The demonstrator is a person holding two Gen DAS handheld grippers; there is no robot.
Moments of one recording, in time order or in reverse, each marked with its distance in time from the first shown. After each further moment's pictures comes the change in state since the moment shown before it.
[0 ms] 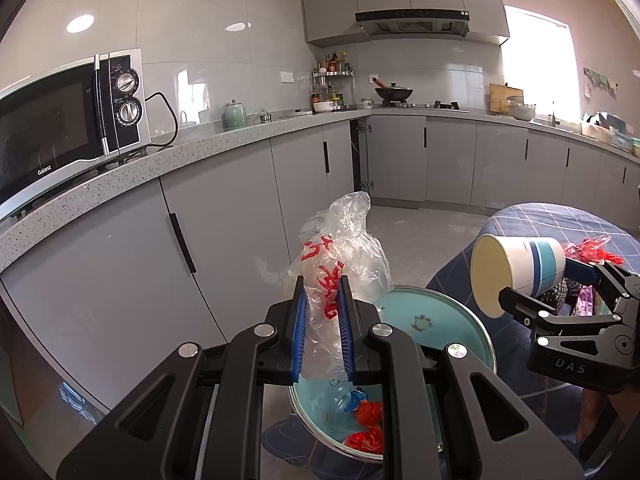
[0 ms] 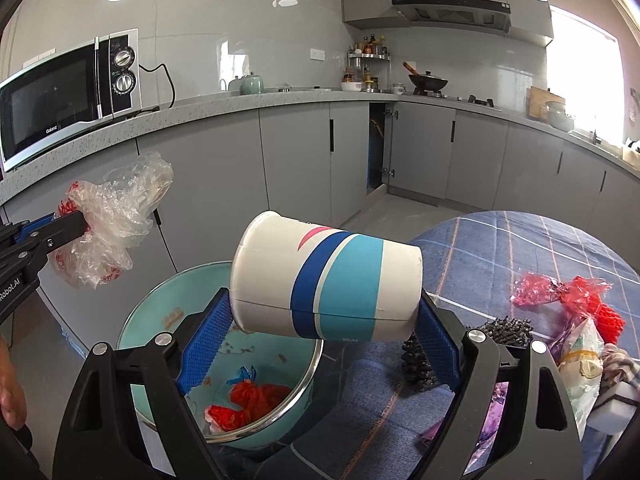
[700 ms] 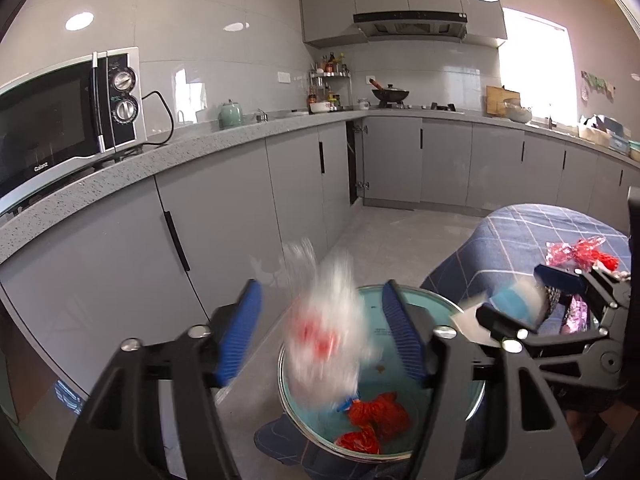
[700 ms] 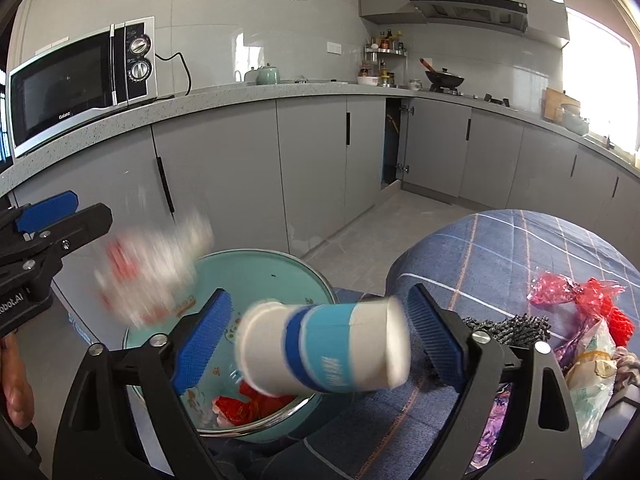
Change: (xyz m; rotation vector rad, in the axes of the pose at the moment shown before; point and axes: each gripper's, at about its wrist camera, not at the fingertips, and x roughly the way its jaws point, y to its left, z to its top) left arm 0.002 0.001 0.000 -0.011 -0.008 -0.024; right arm 0.004 0.012 -0.005 -0.033 0.023 0.047
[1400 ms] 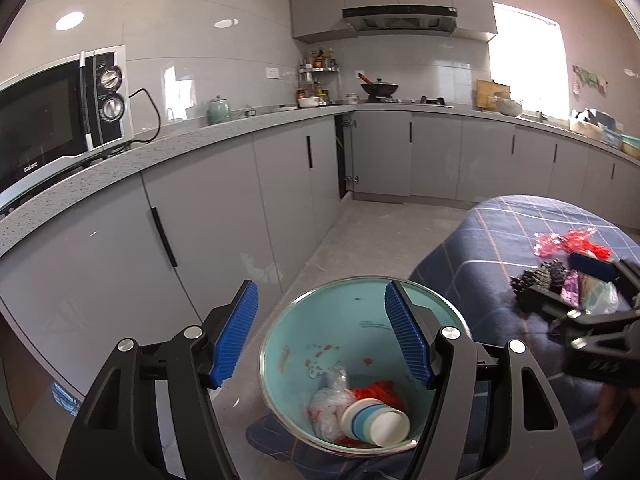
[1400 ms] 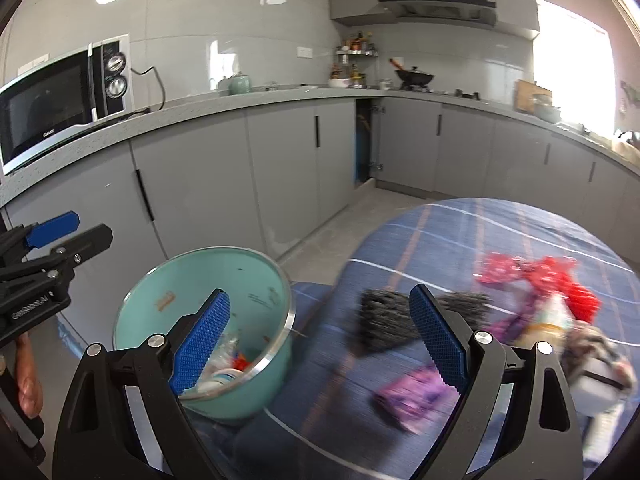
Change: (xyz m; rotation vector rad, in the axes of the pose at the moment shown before) left arm 0.001 -0.016 -0.007 0.028 0.021 -0.040; right arm -0.048 -0.035 -0.009 0.058 -0.015 -0.088
